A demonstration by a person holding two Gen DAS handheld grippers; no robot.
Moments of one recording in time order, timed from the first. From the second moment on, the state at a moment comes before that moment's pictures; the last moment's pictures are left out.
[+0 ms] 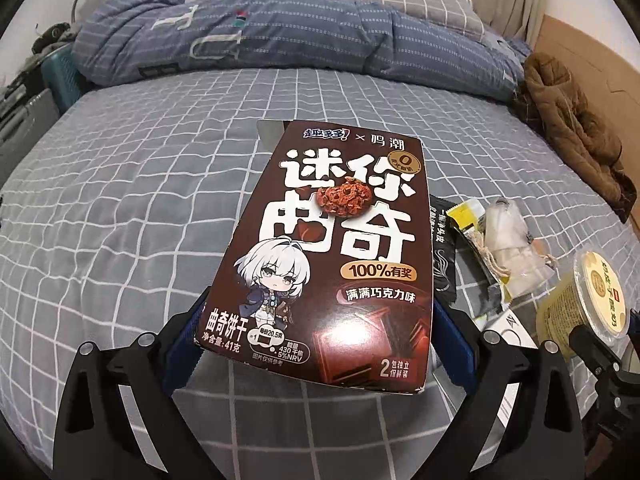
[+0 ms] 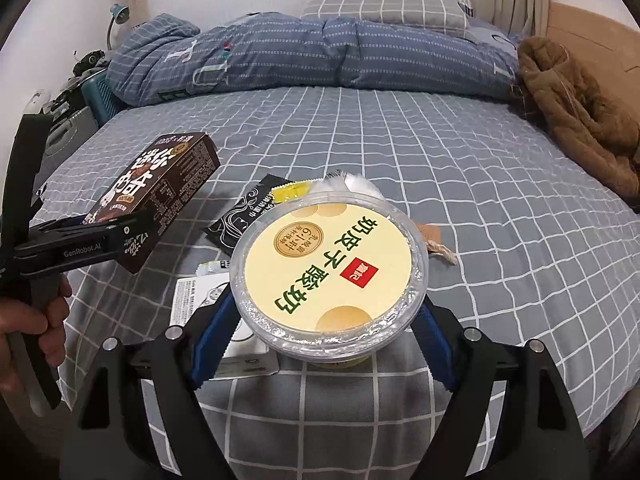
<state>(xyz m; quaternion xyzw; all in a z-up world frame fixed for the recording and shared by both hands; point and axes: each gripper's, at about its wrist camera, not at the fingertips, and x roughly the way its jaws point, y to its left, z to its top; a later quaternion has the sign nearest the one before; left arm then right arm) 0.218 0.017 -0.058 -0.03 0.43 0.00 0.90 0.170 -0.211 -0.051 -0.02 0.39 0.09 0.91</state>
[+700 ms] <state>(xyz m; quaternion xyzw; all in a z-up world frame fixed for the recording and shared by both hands) 0.167 0.010 -0.047 -0.04 0.42 0.01 0.91 0.135 -0.212 -0.033 -0.01 0.38 0.10 0.92</state>
